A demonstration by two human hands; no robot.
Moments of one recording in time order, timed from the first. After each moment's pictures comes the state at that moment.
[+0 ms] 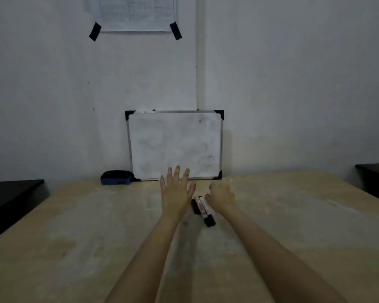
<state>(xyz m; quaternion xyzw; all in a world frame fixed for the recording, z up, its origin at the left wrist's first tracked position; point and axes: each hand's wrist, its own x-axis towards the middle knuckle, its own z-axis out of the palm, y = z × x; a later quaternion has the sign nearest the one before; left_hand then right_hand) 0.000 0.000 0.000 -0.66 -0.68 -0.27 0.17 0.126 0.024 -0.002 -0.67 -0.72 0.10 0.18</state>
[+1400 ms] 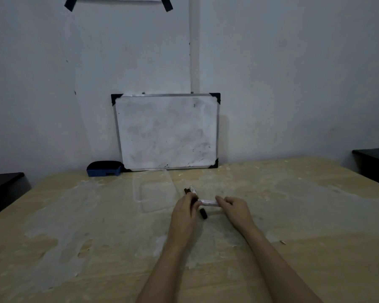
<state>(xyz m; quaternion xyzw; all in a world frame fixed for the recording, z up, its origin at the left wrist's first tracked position) 0.028 -0.019 -0.078 -0.65 -0.55 -0.50 -0.14 0.173 0.022 -0.081 -0.58 -0.64 0.24 0.44</state>
